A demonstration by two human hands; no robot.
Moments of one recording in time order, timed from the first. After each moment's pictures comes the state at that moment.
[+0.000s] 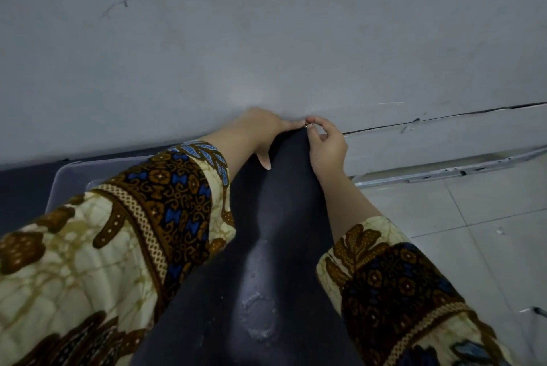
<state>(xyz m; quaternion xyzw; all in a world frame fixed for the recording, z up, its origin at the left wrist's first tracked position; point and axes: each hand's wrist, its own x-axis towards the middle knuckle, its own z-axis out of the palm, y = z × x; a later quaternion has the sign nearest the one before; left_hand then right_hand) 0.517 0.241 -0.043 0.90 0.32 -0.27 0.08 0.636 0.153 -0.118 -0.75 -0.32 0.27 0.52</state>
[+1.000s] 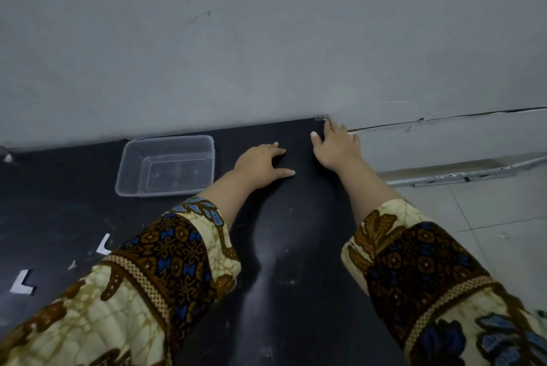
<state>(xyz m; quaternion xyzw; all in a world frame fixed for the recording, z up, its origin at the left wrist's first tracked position) 0.423 0.146 -0.063 0.82 0.49 -0.04 0.30 0.611 0.127 -0.076 -0.82 -0.53 0.20 0.00</state>
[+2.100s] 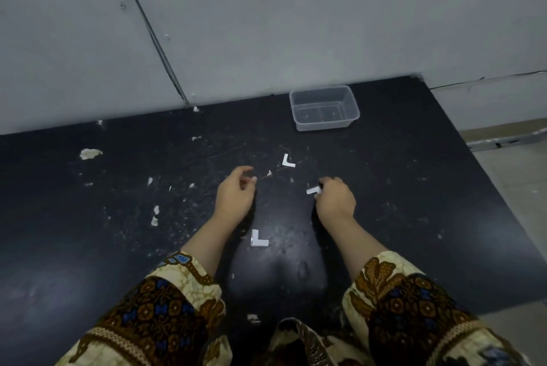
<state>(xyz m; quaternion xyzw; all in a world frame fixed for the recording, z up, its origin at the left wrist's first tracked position) -0.003 -0.006 -0.027 0.62 0.63 0.23 0.42 0.194 -0.061 -0.055 -0.87 -0.45 0.20 0.07</state>
